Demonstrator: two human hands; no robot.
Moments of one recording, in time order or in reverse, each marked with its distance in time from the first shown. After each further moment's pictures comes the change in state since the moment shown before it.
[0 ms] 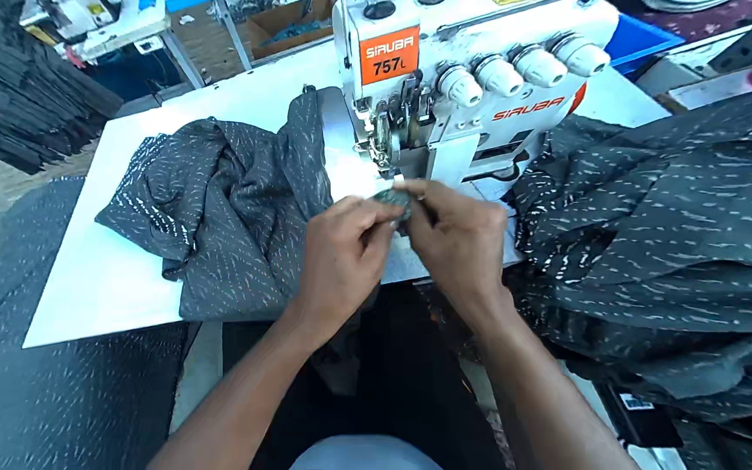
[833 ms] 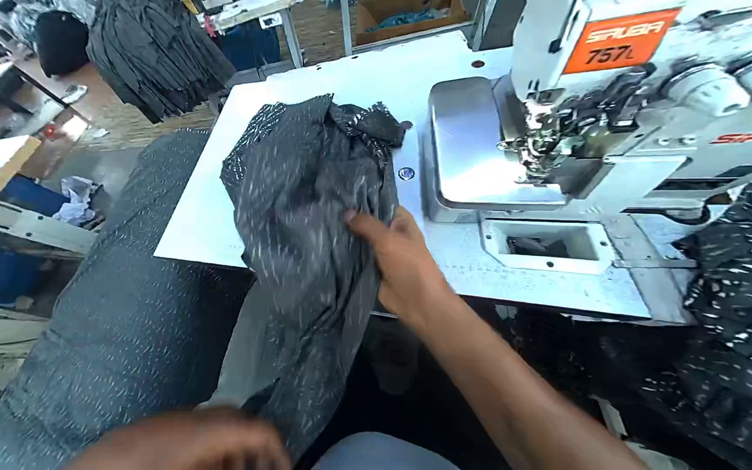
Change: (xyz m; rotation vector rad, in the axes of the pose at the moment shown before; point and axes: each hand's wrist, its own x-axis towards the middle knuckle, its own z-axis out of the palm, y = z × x) left_hand -0.229 0.020 -0.236 -0.458 -0.960 -0.702; right_hand -0.019 -0.159 0.081 1.386 -0.584 0.822
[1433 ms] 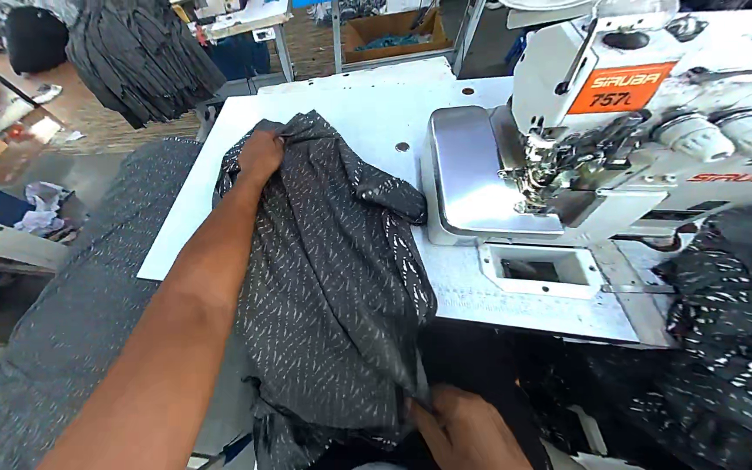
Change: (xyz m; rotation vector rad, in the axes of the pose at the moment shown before) left_hand 0.219 0.012 -0.349 0.668 1.233 -0.391; right_hand -0.135 0.067 -0.116 -1.459 -0.077 0.138
